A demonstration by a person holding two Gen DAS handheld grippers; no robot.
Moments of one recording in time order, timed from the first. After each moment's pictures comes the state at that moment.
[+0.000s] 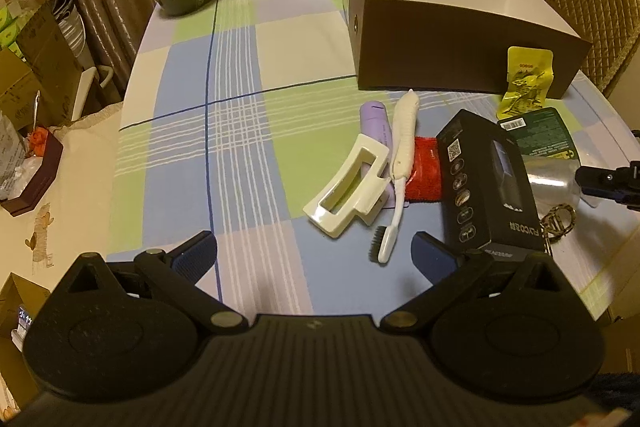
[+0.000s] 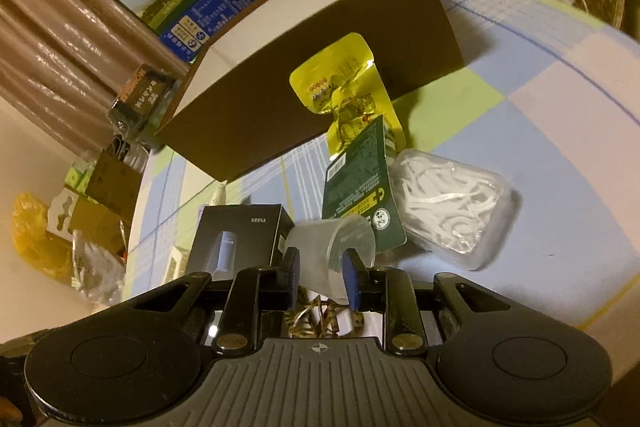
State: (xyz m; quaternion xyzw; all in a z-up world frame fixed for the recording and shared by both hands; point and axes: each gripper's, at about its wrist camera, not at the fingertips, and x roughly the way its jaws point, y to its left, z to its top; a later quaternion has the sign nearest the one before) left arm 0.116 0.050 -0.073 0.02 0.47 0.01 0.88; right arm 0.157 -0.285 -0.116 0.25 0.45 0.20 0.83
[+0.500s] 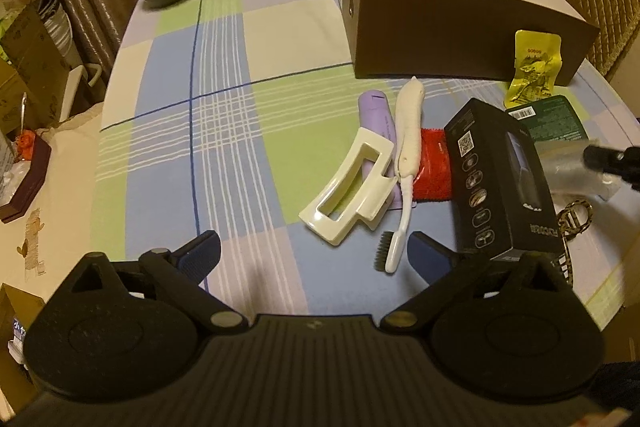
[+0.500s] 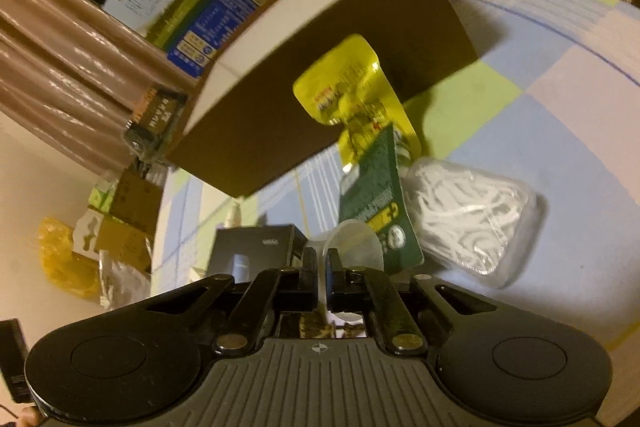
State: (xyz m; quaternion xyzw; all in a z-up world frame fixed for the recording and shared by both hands) left arm 0.137 0.053 -0.095 0.03 0.49 0.00 0.87; right arm 0.172 -0.292 -0.123 0.29 0.44 0.22 0.82
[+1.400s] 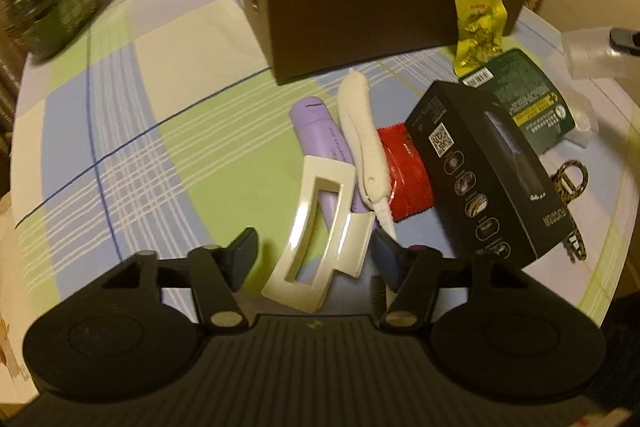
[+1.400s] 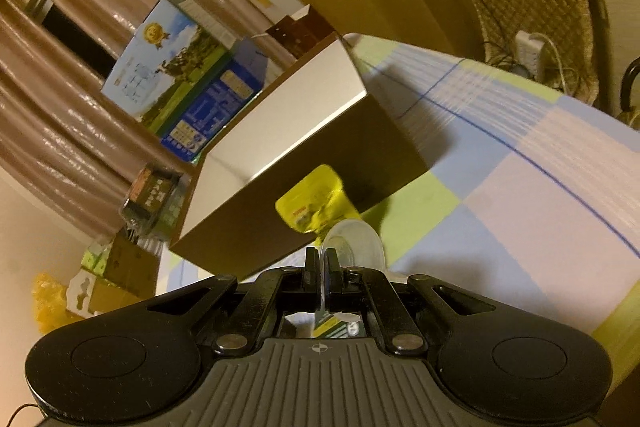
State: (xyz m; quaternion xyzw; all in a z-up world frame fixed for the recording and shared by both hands) left arm 0.191 0.046 -0.129 0.10 0.49 -0.16 0.85; right arm 0.173 -0.350 -0.068 0.31 0.37 0.16 0.86
